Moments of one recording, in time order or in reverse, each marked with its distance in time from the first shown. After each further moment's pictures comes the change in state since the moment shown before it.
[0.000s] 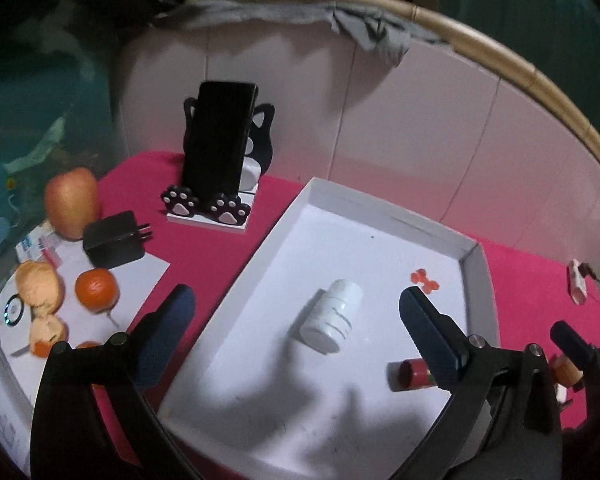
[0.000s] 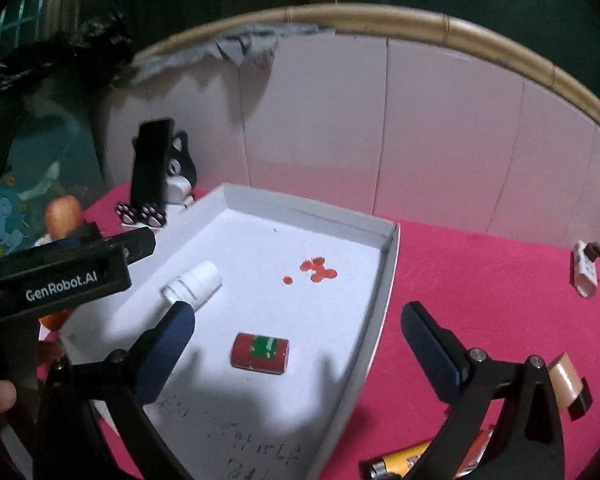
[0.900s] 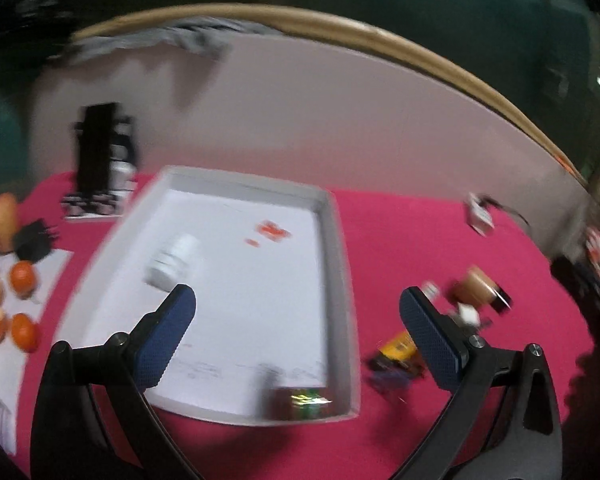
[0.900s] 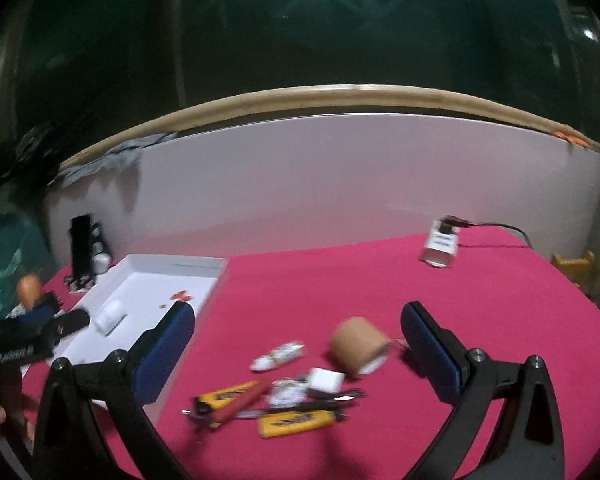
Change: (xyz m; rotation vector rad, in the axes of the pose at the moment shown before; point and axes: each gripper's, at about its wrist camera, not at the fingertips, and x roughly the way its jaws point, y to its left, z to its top) left arm -0.059 -0.100 -0.048 0.225 0.055 -0.346; right arm -0.132 -0.143 -0.051 0.277 -0.180 -0.247
